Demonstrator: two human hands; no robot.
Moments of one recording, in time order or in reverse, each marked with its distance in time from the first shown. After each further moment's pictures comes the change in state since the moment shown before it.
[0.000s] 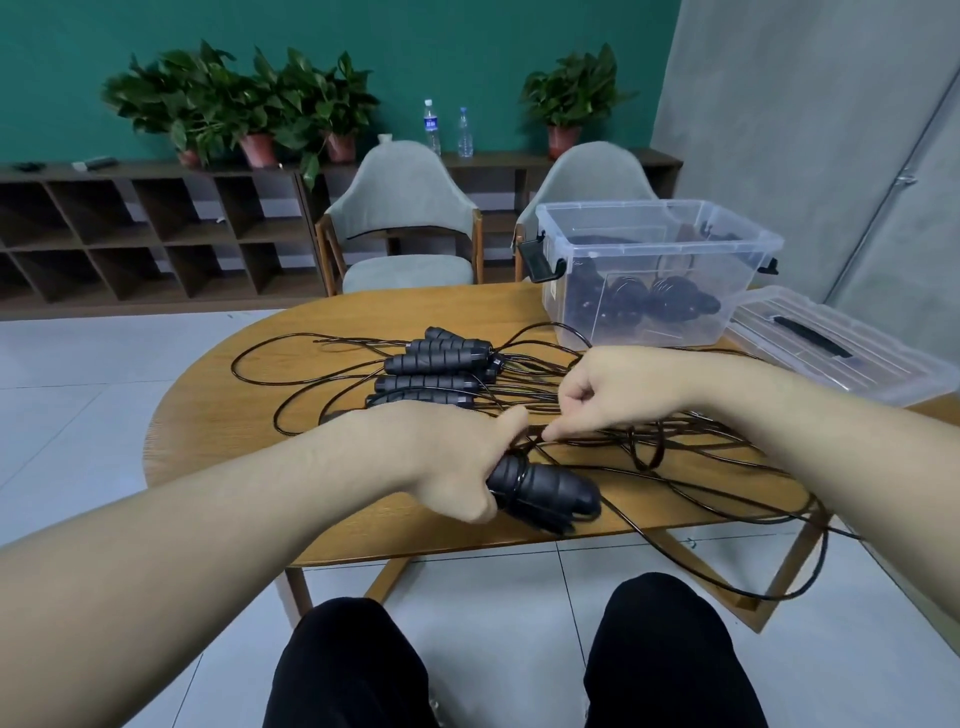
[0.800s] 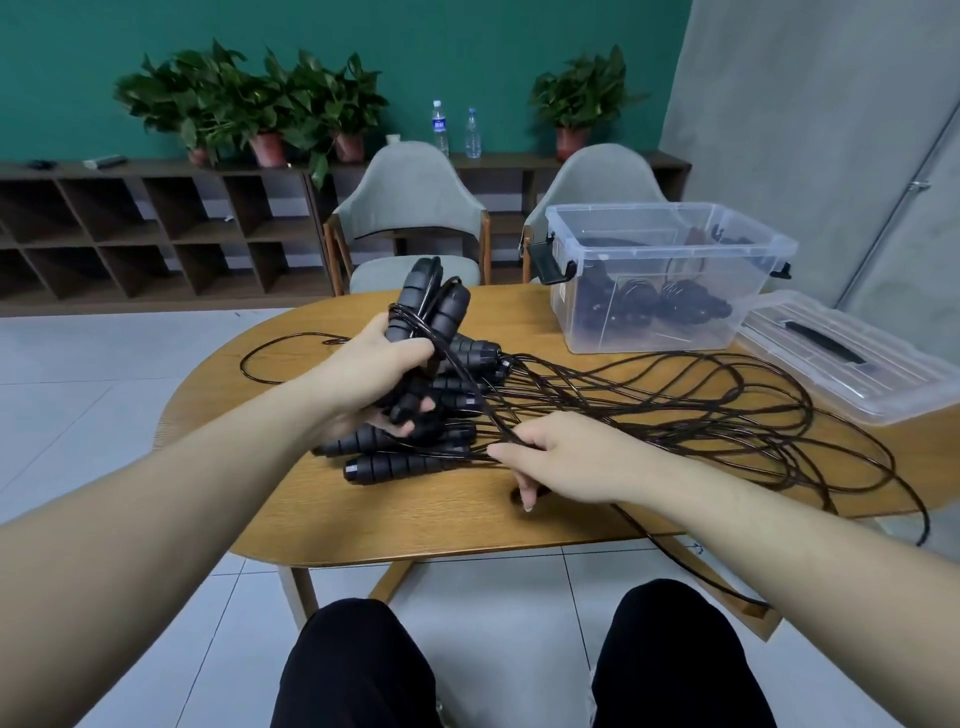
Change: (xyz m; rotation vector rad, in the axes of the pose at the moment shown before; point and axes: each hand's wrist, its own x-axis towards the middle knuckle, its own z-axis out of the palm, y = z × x) left_hand 0.001 -0.090 -0.001 -1.403 0.482 -0.221; right_hand 0.016 -0.044 0.071 0.257 0.108 0.107
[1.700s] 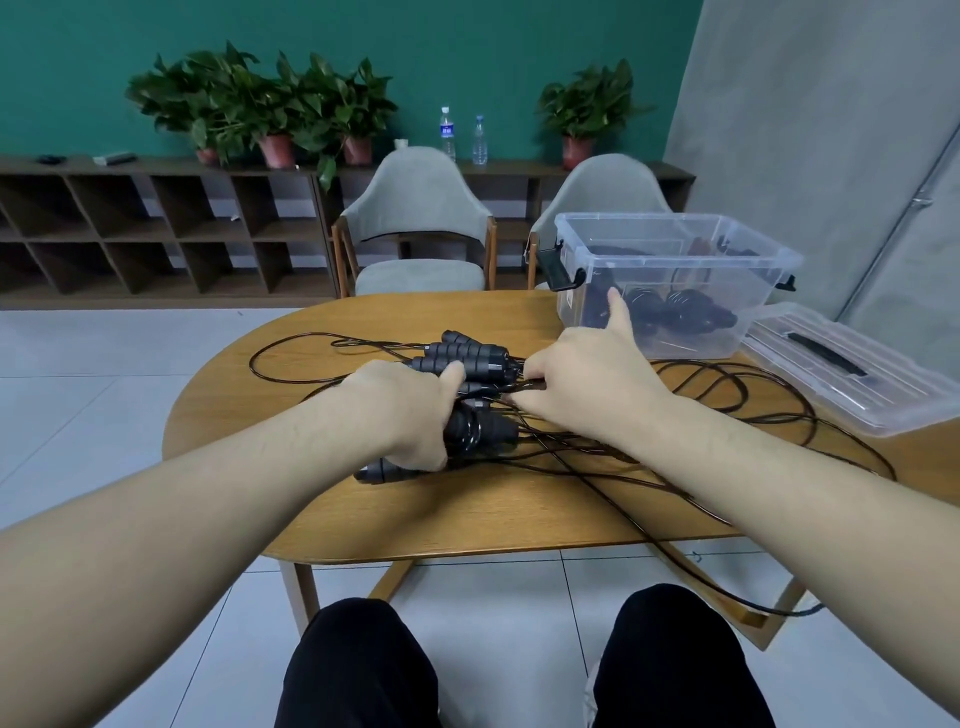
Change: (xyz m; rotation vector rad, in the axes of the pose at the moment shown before) left_hand -0.025 0.015 0.028 1.780 -0.160 0.062; right_hand 0.018 -0.018 -0.039 -0.808 0.519 -0.031
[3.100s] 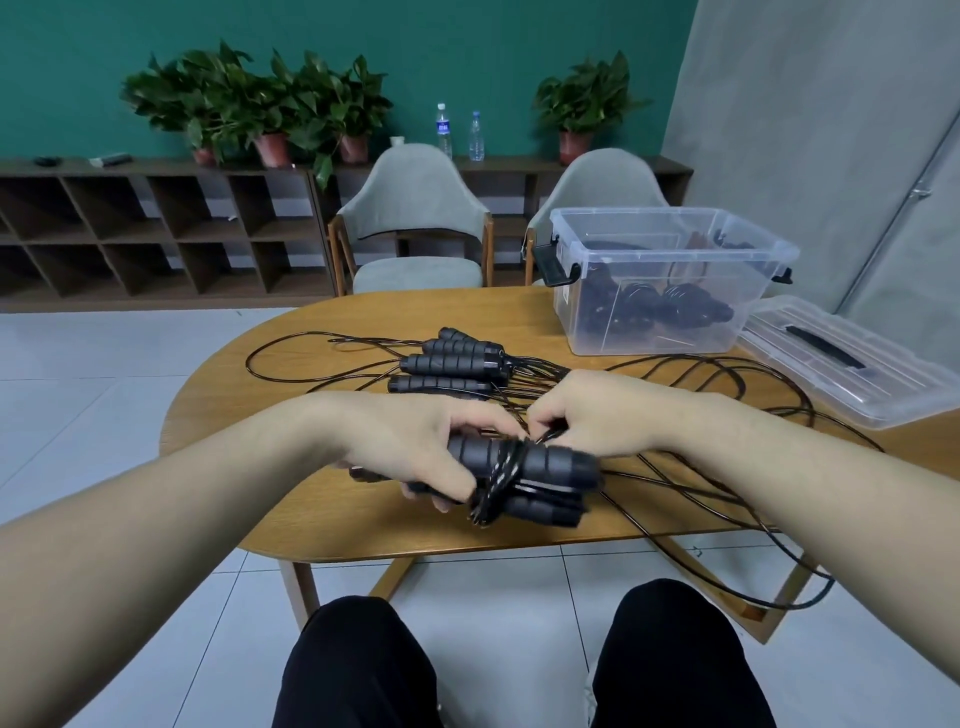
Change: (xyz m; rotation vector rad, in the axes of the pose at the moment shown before) left_hand -0.014 -0.008 0.007 -1.107 -0.378 0.497; right_hand -0.011 0.029 0.014 0.546 -0.441 -0.311
